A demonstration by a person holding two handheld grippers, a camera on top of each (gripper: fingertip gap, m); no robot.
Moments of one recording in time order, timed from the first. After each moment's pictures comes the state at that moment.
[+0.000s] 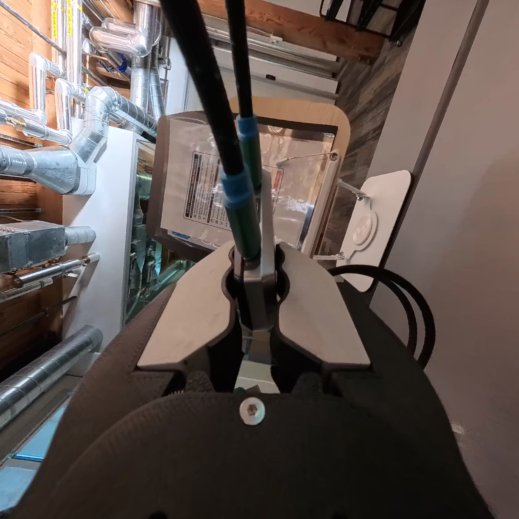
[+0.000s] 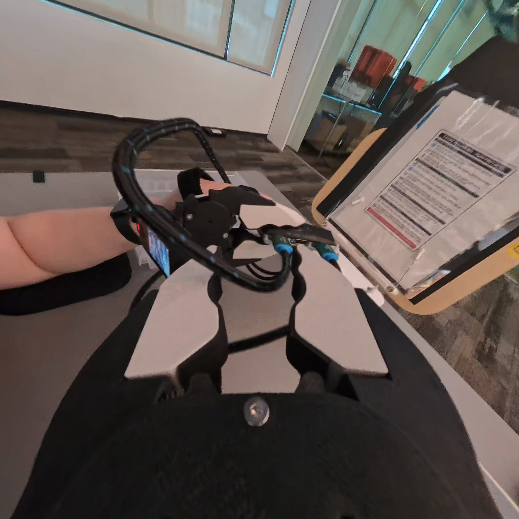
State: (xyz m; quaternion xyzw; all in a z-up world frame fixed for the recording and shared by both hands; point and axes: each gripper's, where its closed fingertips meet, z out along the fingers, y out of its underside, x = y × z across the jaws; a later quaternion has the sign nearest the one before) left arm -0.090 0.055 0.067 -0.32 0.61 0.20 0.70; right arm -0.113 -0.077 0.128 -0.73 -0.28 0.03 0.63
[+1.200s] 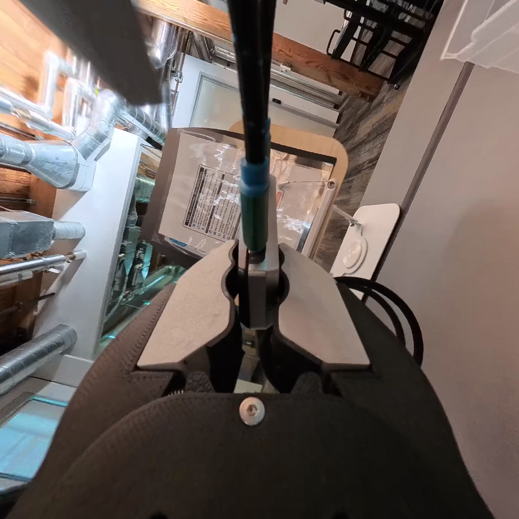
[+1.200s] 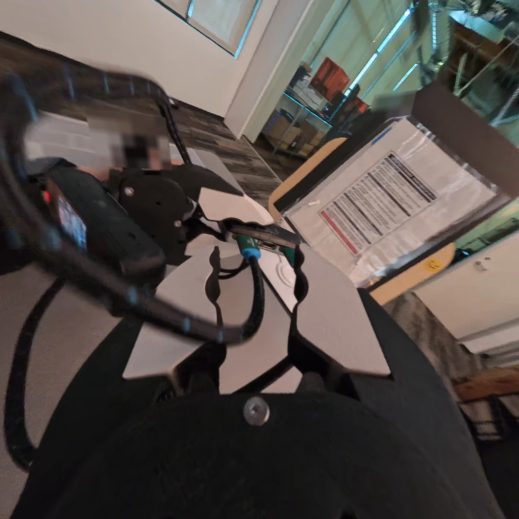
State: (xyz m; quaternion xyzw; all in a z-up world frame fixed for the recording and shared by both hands) left arm -0.083 0.040 0.073 -0.33 0.59 0.15 0.72; right arm -0.097 -0.053 0.120 -0.70 -0.31 -0.11 0.63
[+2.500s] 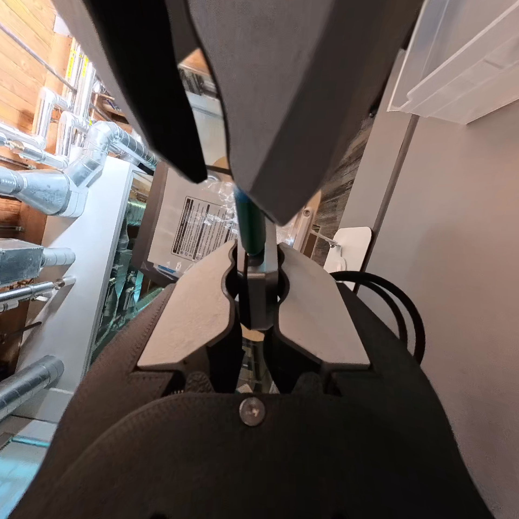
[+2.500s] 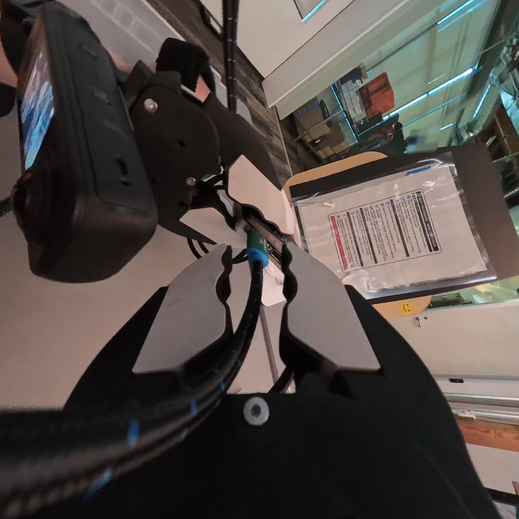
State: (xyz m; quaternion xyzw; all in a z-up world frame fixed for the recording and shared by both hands) left arm -0.064 0.007 0.060 -0.30 0.62 0.12 0.72; right arm -0.093 -0.052 0.082 -0.66 -0.48 -0.21 0.55
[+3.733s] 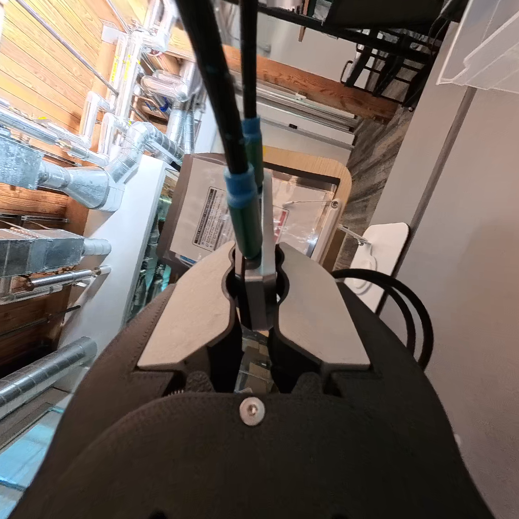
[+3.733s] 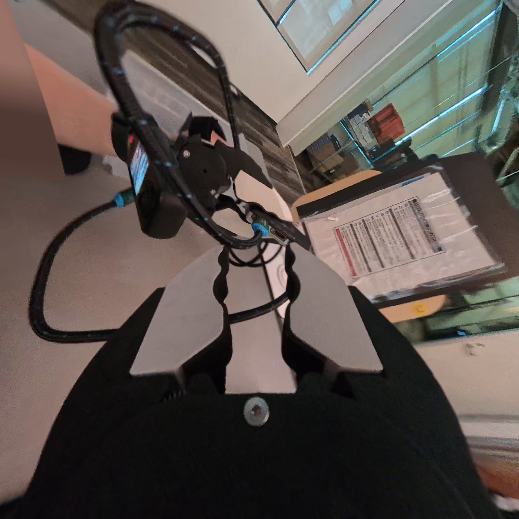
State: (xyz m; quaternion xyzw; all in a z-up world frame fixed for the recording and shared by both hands) left arm -0.071 0.031 0.066 -0.28 0.58 0.15 0.75; right arm -0.083 -0.102 0.114 -0.65 -0.47 -0.12 0.59
